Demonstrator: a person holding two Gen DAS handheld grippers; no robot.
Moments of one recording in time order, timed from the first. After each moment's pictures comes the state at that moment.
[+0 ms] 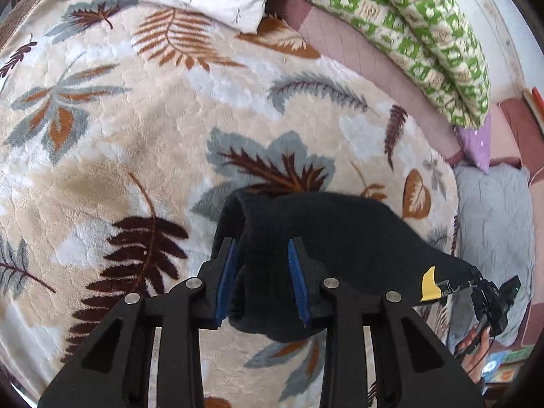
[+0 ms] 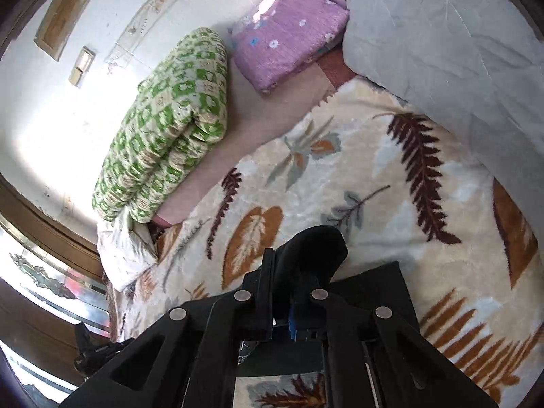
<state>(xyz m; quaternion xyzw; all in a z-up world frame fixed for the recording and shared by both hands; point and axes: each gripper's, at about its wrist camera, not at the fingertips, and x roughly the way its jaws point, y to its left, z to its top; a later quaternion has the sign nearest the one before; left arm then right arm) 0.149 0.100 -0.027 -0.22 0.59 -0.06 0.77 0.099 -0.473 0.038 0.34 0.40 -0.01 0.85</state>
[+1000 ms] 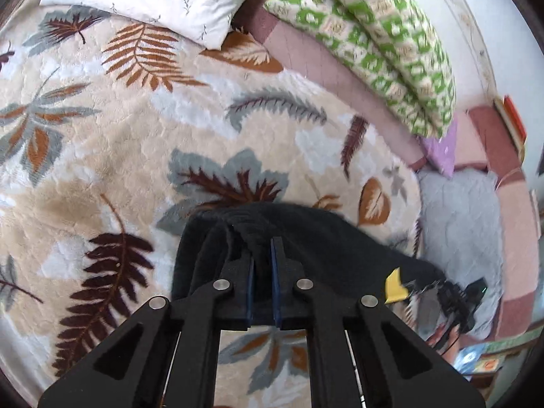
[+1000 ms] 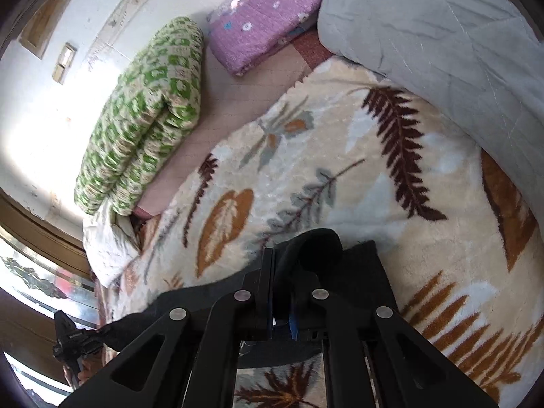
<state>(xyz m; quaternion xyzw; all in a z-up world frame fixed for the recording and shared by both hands) 0.155 0.100 0.003 -0.25 0.57 -0.12 0.77 0.089 -0.483 0.017 0.35 0.41 -0.01 0.84</state>
